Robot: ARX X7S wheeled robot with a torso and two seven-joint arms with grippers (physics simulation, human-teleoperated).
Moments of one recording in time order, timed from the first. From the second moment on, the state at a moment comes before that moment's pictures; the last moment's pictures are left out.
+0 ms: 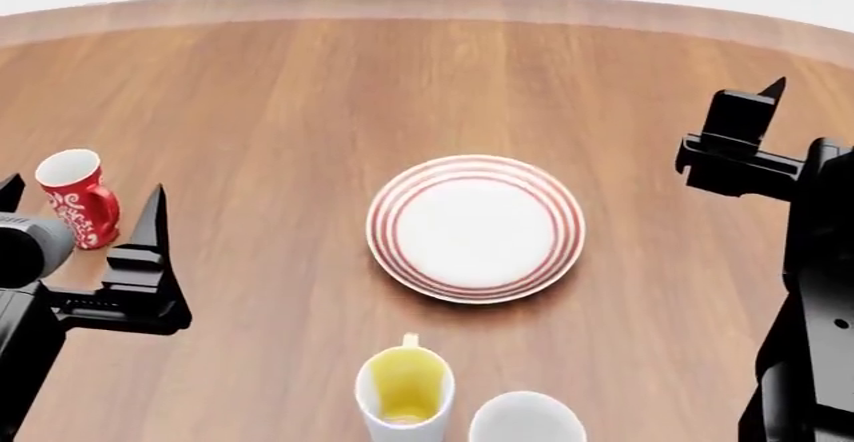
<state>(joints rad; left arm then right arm) -0.46 -0.11 -0.01 0.66 -0.18 -1.00 -0.04 0.85 0.20 0.20 -0.32 0.04 1.16 0.12</state>
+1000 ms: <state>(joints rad) -0.45 -0.14 -0.01 0.64 -0.22 -0.97 -0.08 0.84 0.20 0.18 -0.28 0.06 1.14 0.13</state>
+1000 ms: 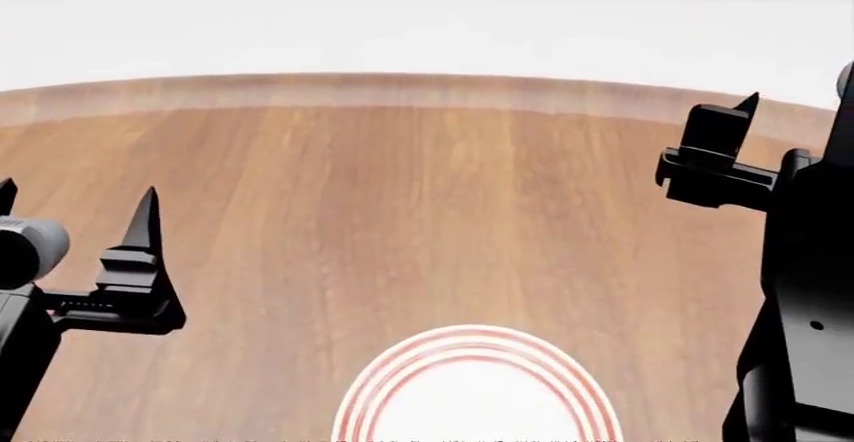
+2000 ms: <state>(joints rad) -0.53 -0.05 -0.16 0.46 -0.14 -0.99 -0.44 0.80 0.20 0.17 -0.23 0.09 1.09 0.13</state>
